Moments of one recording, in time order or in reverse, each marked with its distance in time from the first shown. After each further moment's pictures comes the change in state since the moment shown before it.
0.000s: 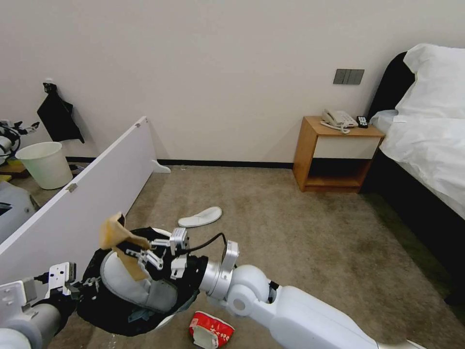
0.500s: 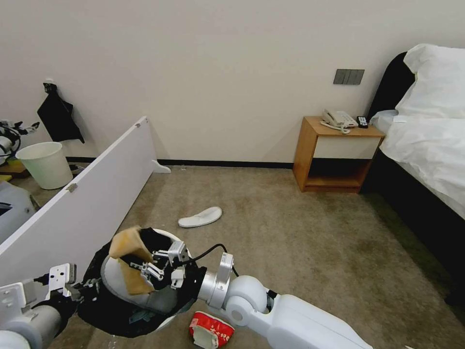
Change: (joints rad) left arm 0.008 -0.001 -0.005 -0.010 -0.006 0.000 0.002; right arm -0.028 -0.003 -0.025 -0.055 -0.101 -0.002 0.082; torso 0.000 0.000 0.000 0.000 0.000
